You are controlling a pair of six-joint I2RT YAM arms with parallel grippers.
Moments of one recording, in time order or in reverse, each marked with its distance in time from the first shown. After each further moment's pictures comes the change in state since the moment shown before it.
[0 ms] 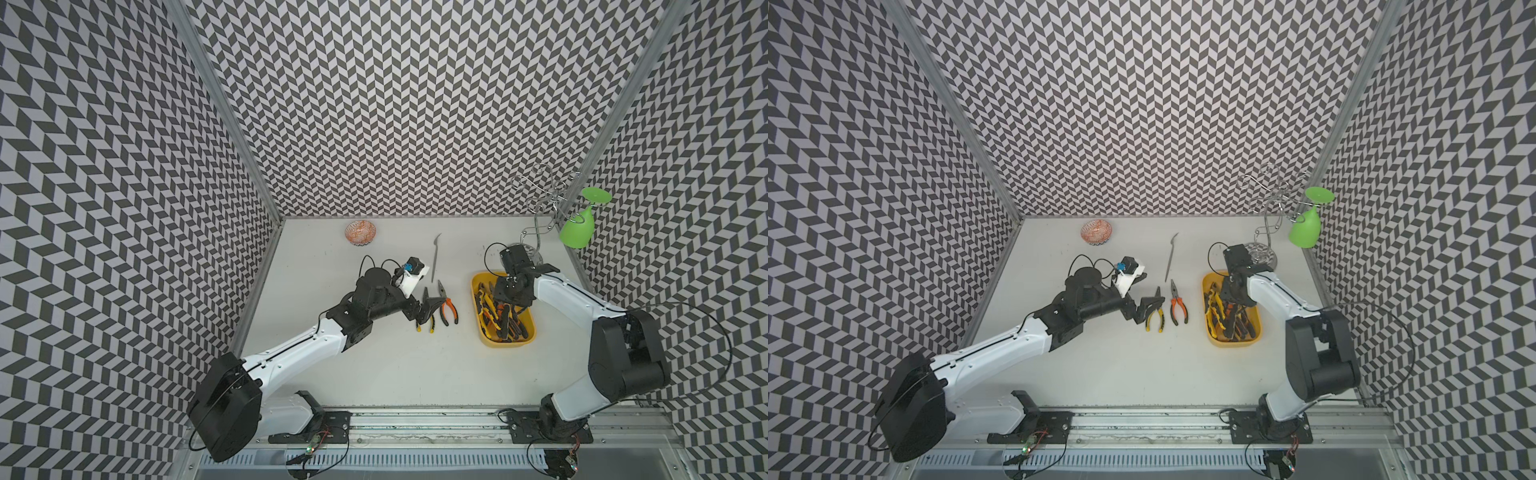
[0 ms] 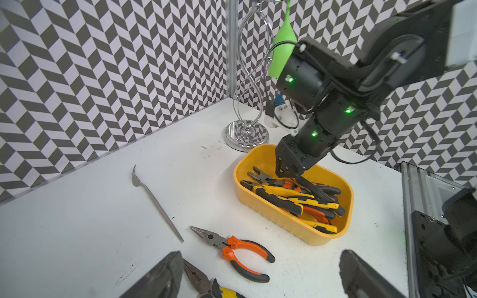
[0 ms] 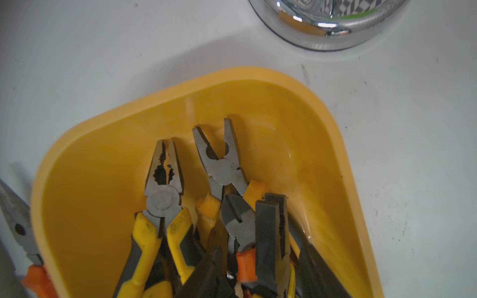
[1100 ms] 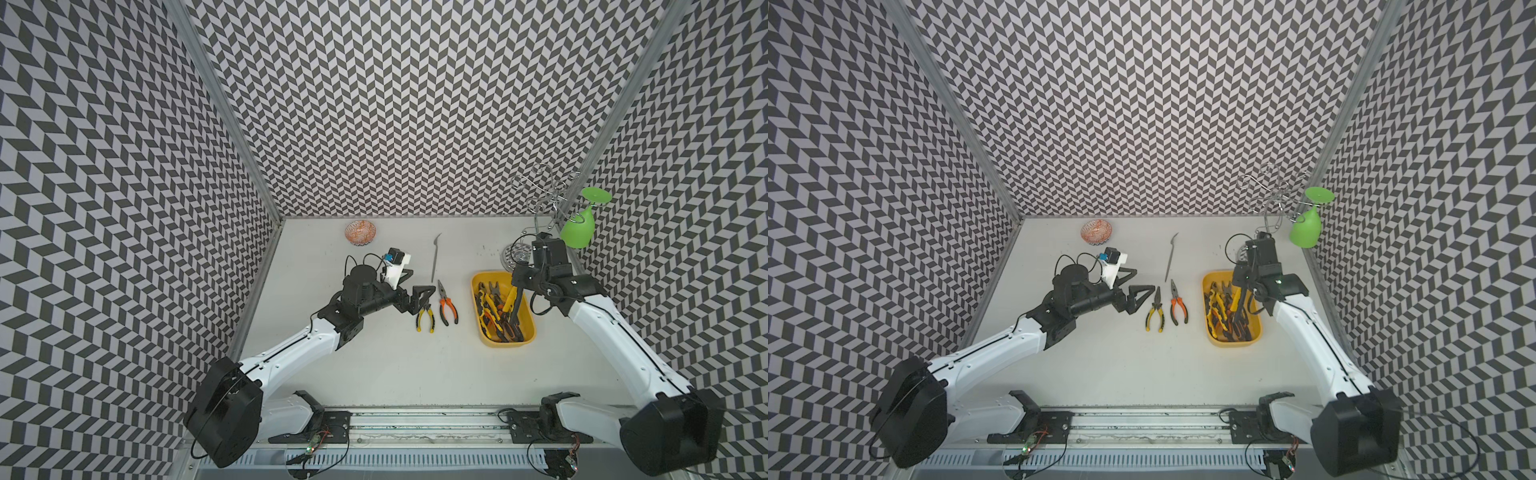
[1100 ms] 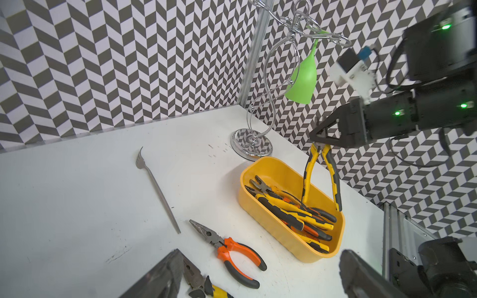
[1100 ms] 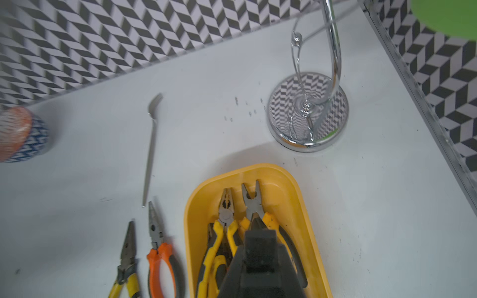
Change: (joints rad) left arm 0.125 0.000 -0.037 0.091 0.093 -0.253; right arm -0.019 -0.435 -0.007 0.084 -0.032 -0.105
